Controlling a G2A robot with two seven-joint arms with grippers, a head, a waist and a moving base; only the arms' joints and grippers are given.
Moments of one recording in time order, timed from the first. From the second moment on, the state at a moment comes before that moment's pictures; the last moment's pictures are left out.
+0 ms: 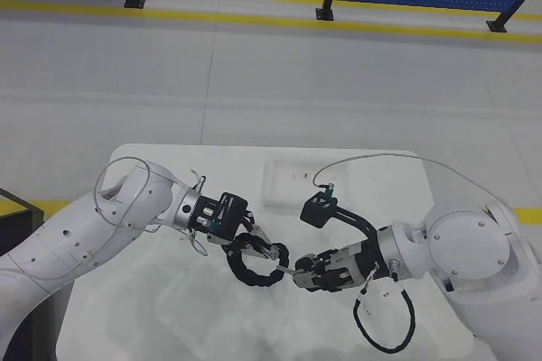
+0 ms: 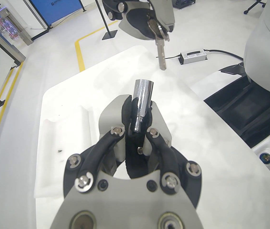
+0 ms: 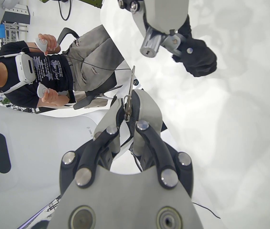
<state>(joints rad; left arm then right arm) 0.17 -0.95 -0.17 -1.35 1.46 -1.01 0.81 -0.93 -0.93 1.27 -2.19 -0.04 0.29 1.53</state>
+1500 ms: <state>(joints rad) 0.17 -0.95 -0.17 -1.35 1.45 -1.01 0.81 -0.91 -0.88 1.22 -2.19 -0.03 0.37 1.41</state>
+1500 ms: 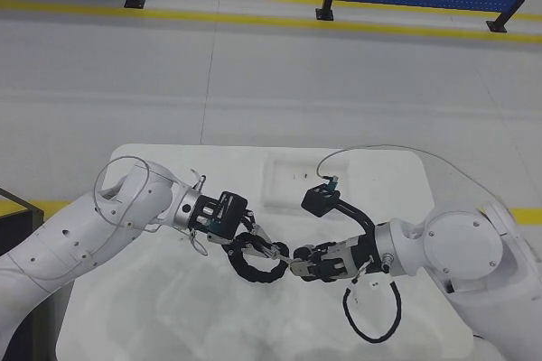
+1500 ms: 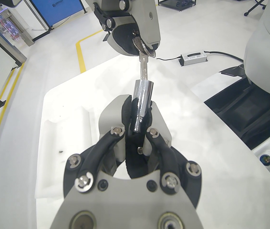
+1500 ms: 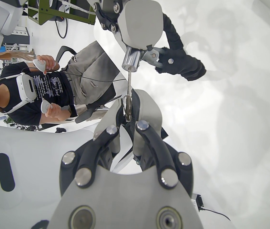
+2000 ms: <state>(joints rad) 0.16 -0.95 -0.17 -1.35 1.45 -1.01 0.81 -0.87 -0.88 1.16 -2.18 -0.04 0.41 1.38</state>
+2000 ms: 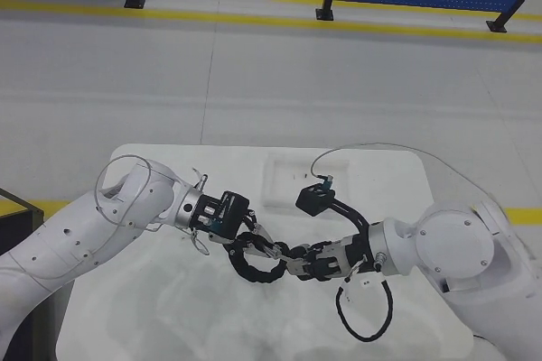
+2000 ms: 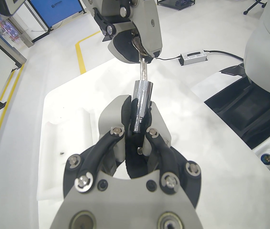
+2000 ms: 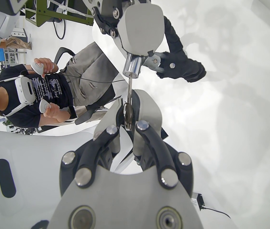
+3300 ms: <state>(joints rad) 0.20 -0.96 -0.17 -1.28 1.35 -1.01 0.81 -0.76 -0.86 1.05 -2.13 0.02 0.49 1.24</state>
